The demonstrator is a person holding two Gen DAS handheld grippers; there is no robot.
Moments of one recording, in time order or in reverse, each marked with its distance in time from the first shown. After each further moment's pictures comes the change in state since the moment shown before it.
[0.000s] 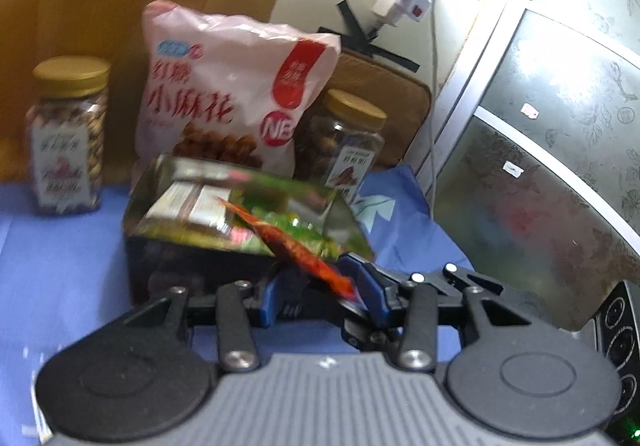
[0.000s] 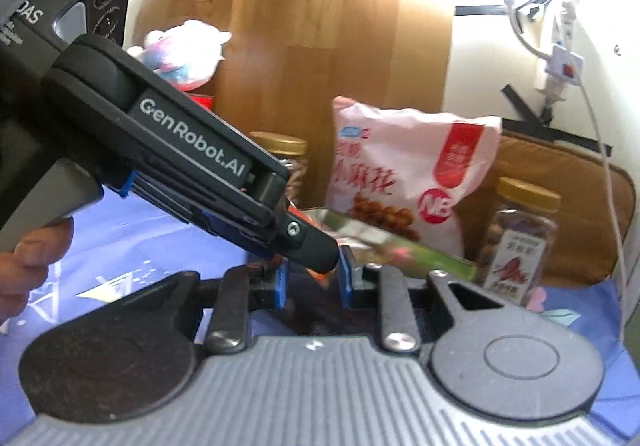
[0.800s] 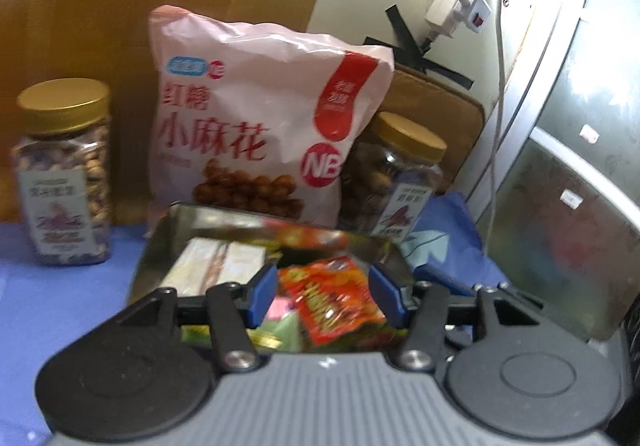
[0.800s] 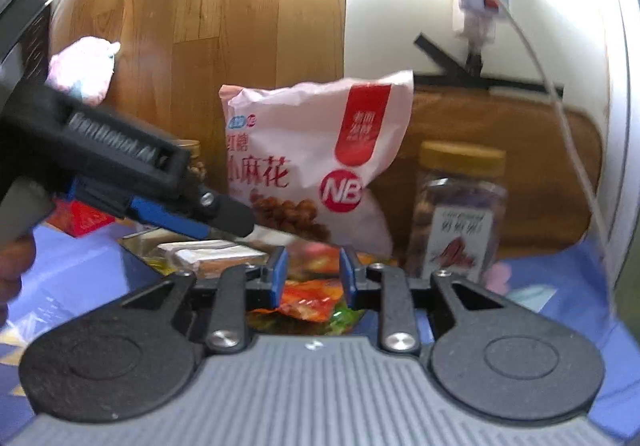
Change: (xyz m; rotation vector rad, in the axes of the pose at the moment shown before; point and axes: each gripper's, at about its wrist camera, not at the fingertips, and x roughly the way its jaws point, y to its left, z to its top) left arm 0.048 0.024 0.033 -0.009 -0.025 0.129; right arm 0.047 -0.064 -0.007 0.207 0.048 -0.083
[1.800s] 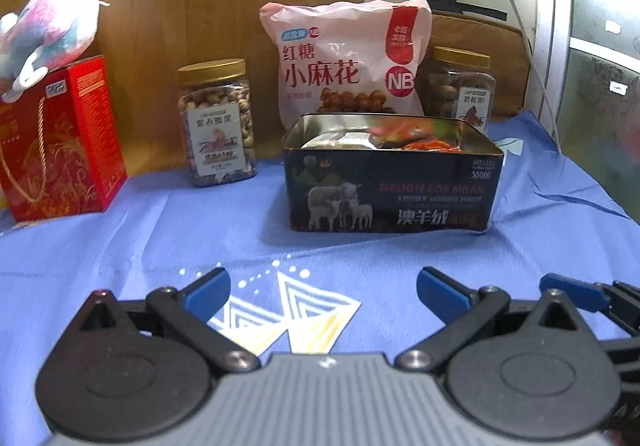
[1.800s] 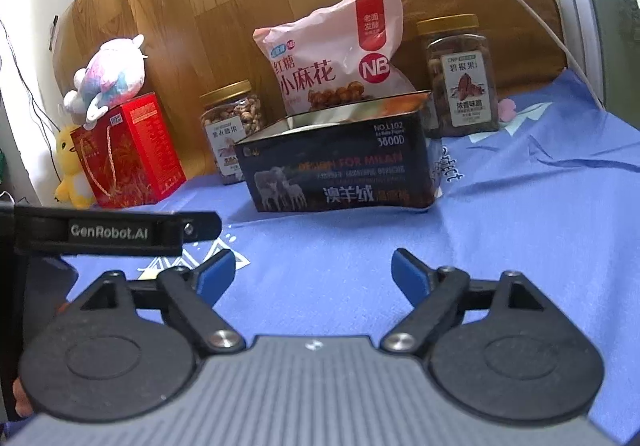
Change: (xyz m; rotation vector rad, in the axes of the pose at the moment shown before) left arm -0.100 -0.014 -0.119 0.146 -0.007 0.369; right arm -0.100 0.075 -0.066 0.299 0.133 -0.001
